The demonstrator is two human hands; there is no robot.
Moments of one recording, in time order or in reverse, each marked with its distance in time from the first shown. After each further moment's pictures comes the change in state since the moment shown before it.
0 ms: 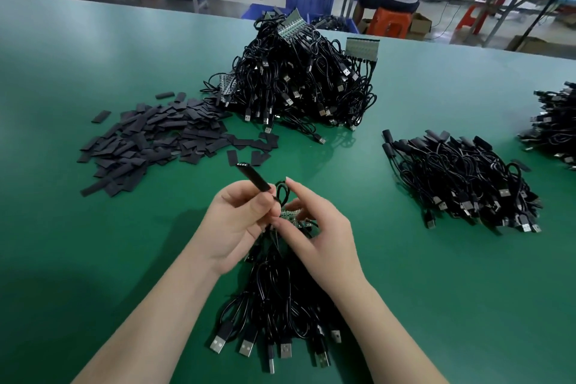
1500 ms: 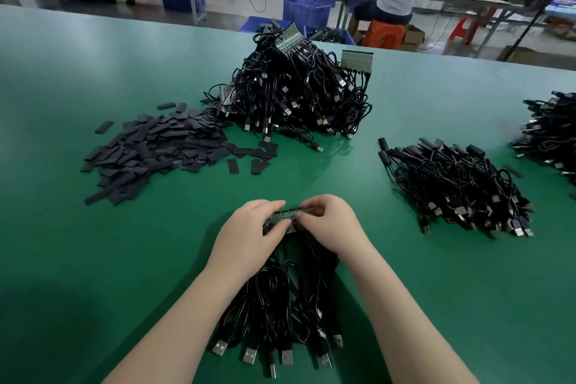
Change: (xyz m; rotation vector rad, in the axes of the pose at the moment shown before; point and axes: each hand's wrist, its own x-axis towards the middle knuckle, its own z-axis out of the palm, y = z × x) left_hand 0.004 -0.031 -0.014 1.495 0.143 0.077; right_hand 0.044 0.010 -0.015 -0.144 -0.210 0.602
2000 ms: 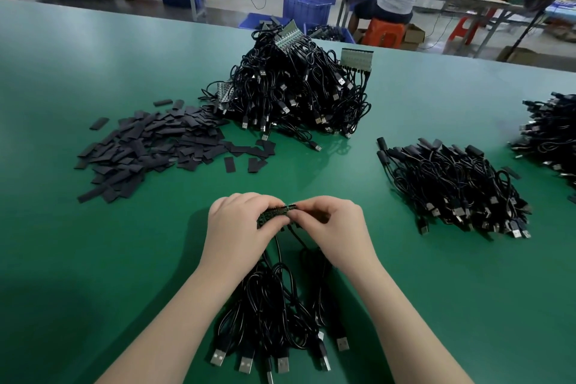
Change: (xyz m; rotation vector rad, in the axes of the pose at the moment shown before) left_hand 0.000 0.010 -0.011 0.085 0.184 0.068; right_hand -0.021 0.006 -0.006 0.166 0.141 -0.382
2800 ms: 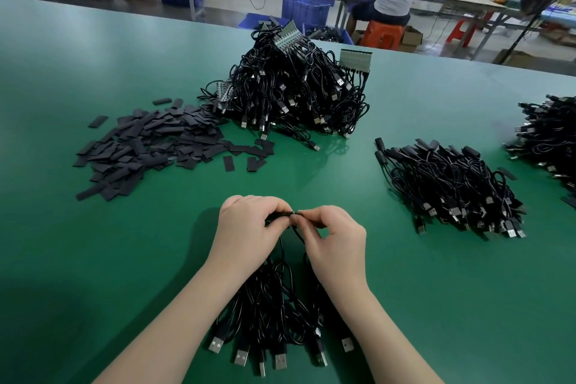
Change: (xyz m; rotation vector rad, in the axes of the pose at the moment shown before) left_hand 0.003 0.012 0.004 -0.115 -0.028 0.024; right_hand -0.024 0.013 0.020 -0.155 0.362 -0.290
